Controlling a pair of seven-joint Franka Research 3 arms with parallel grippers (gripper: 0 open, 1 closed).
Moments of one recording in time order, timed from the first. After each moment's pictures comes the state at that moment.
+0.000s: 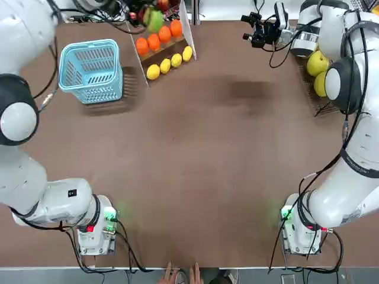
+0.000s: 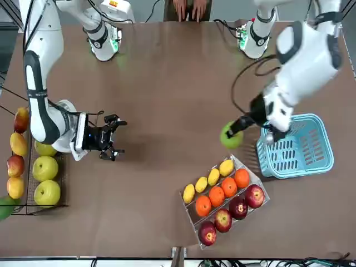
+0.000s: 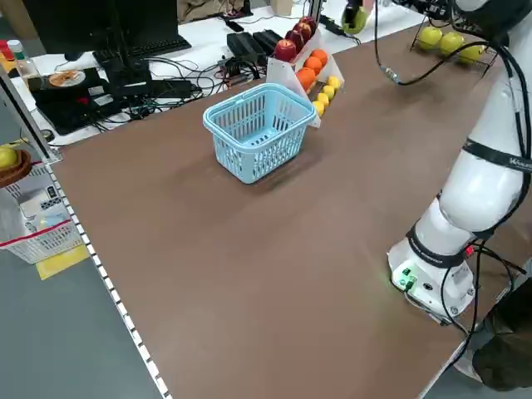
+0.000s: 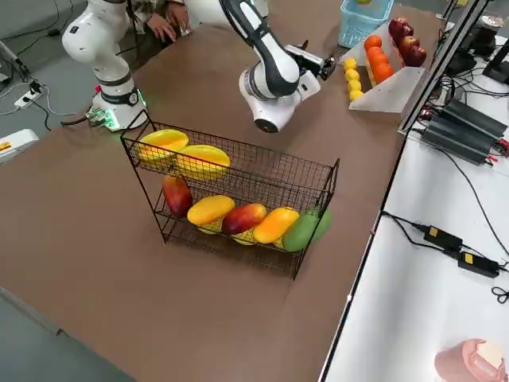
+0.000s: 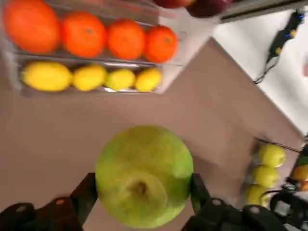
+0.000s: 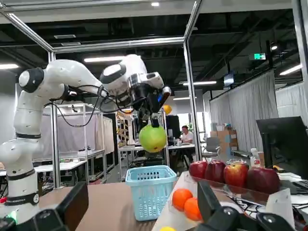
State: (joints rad) left arm 0.08 0.19 -0.55 -1.75 -0.42 2.30 -0.74; right arm 0.27 0.51 -0.25 -1.91 1.86 1.39 -2.33
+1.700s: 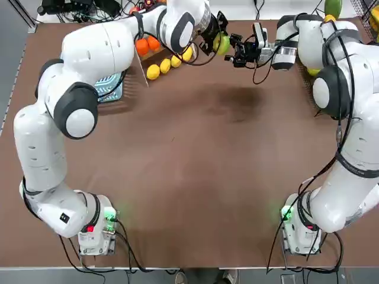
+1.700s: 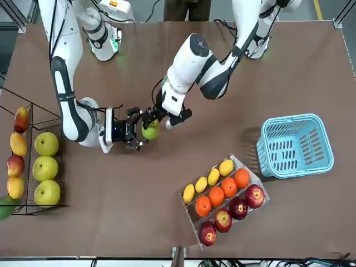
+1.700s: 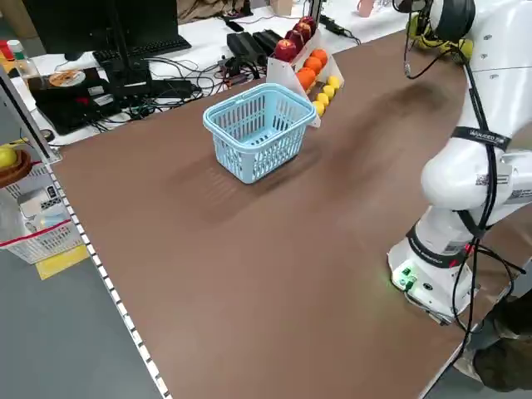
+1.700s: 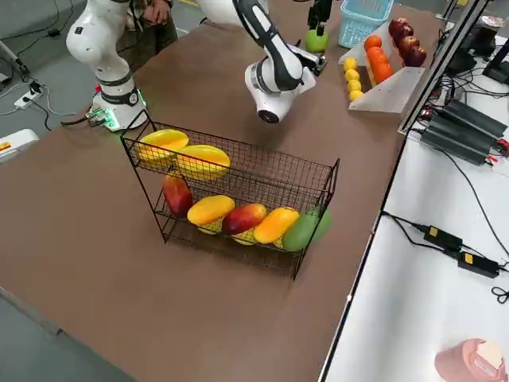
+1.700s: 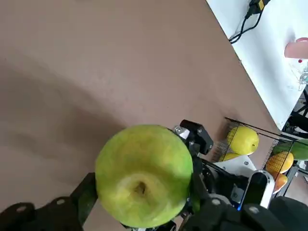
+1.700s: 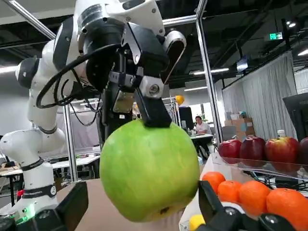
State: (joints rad) left arm -0.54 0.58 -0.38 -1.41 -0.06 2.56 -1.38; right arm 0.41 0.54 -0.22 -1.98 1.91 1.45 -2.38
